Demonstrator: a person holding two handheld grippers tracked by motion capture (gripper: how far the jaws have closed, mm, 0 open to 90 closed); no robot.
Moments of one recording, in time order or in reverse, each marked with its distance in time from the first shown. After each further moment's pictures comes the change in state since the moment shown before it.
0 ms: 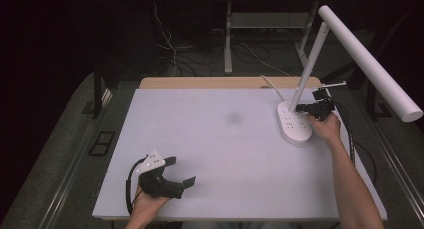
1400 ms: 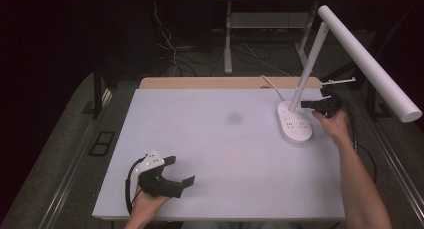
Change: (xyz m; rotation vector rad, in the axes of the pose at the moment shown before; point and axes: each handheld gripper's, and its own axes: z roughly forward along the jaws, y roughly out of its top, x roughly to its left) left arm 0.002 0.000 0.000 -0.006 -0.004 -0.001; right arm -0.011 0.007 -0.019 -0.030 0.027 -0.014
